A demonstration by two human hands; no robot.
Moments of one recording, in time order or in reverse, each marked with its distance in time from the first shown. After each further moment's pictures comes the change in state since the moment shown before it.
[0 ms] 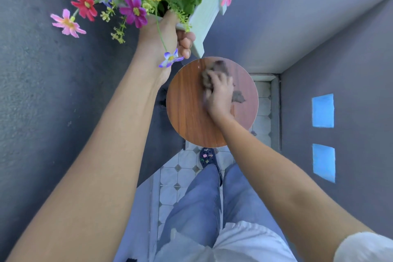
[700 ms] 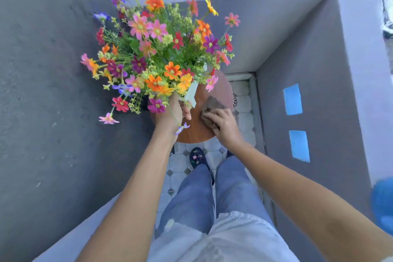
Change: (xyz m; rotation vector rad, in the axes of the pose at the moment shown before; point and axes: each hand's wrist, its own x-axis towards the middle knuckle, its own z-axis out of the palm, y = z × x) left_hand -0.069 -0.120 0.010 0.114 0.029 -0.253; right_hand -0.107 0.075 -0.078 -0.050 -0.252 -0.179
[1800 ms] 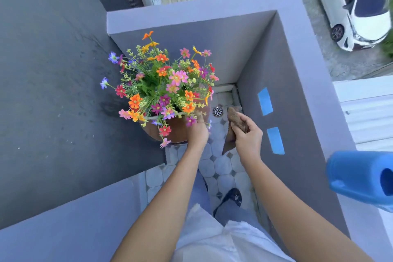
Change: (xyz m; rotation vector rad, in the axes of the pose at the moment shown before) left_hand -0.037 -0.102 0.086 0.263 -0.106 0.032; right_hand -0.088 -0.060 -0.148 0.793 0.469 0.787
